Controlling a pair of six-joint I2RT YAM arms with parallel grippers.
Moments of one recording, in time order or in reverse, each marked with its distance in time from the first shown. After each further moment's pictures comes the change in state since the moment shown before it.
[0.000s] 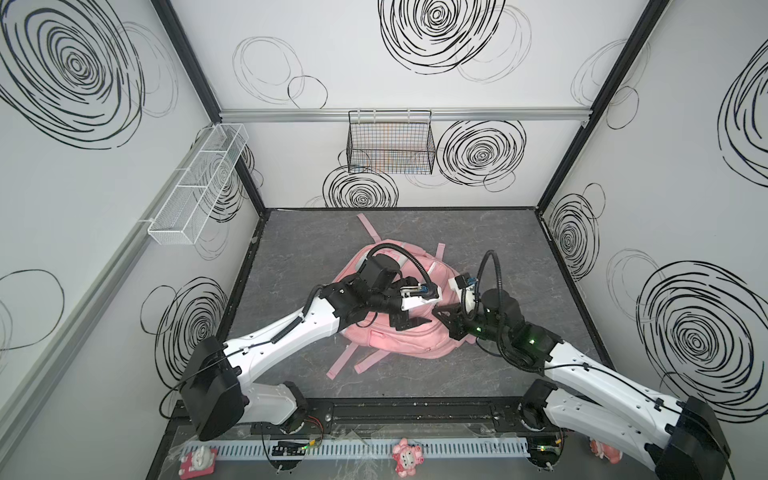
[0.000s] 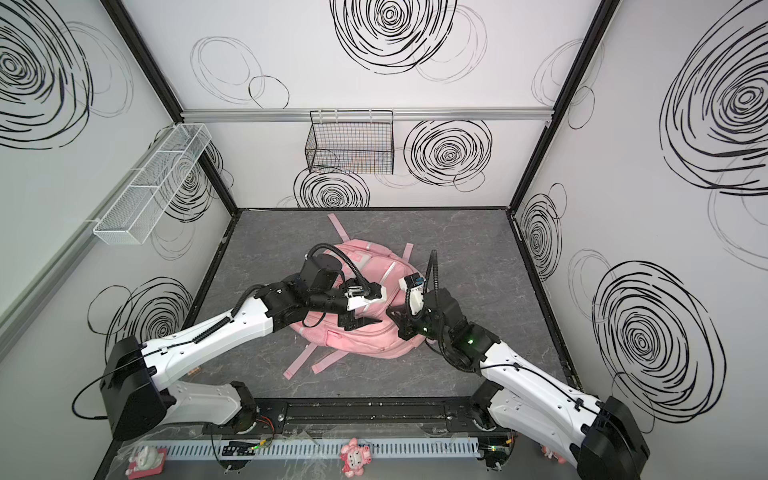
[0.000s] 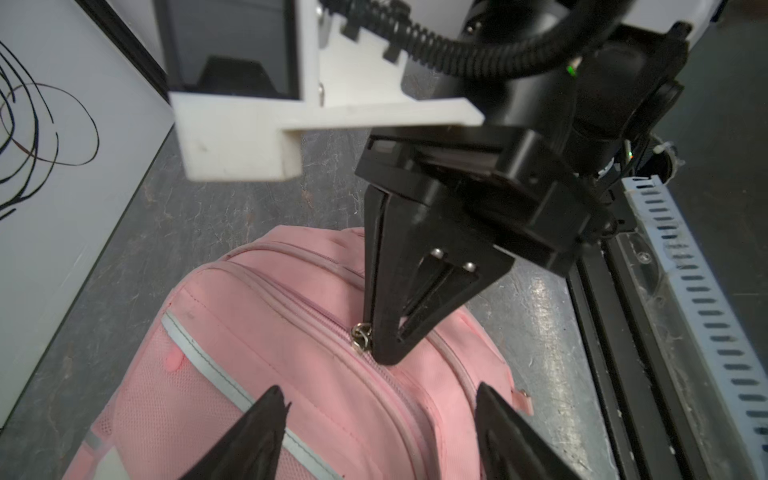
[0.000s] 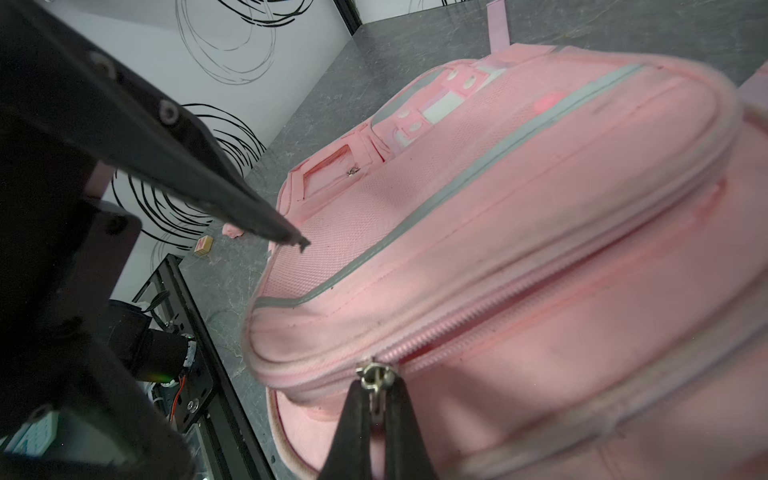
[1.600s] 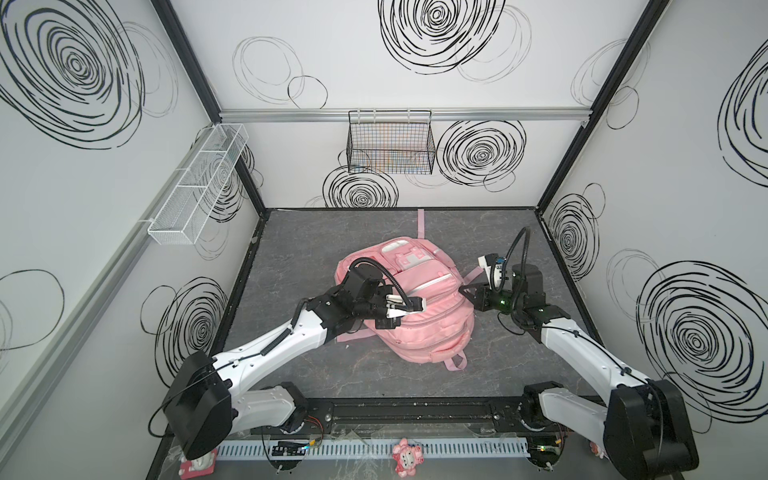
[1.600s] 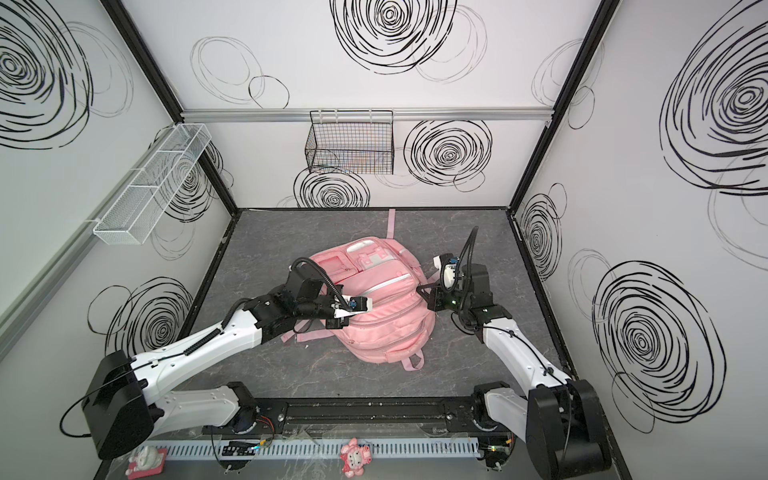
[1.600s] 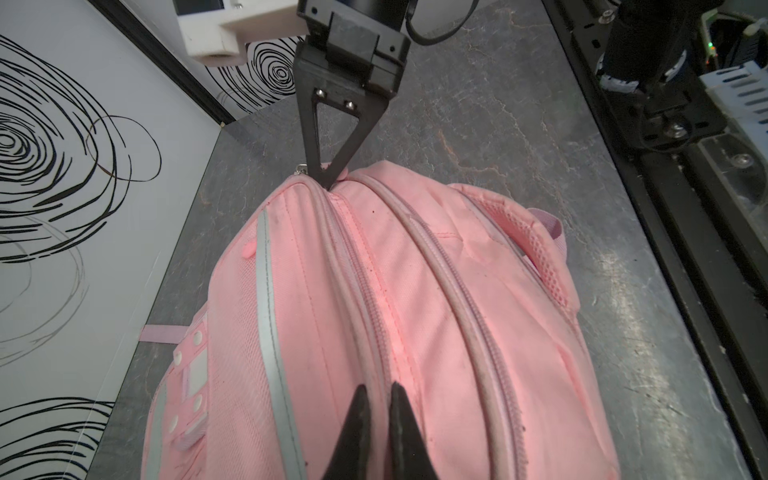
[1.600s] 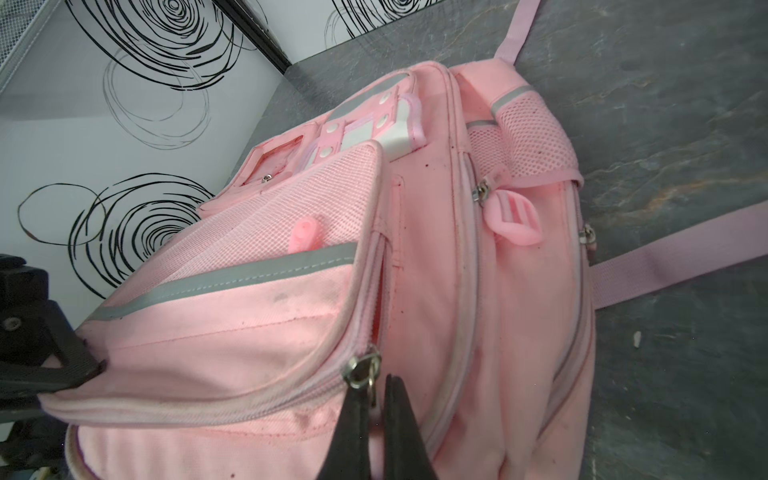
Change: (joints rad) left arm 0.076 -0.125 -0.208 0.113 -0.039 0.232; right arm -0.614 0.257 0.041 0.029 -0.437 -0.164
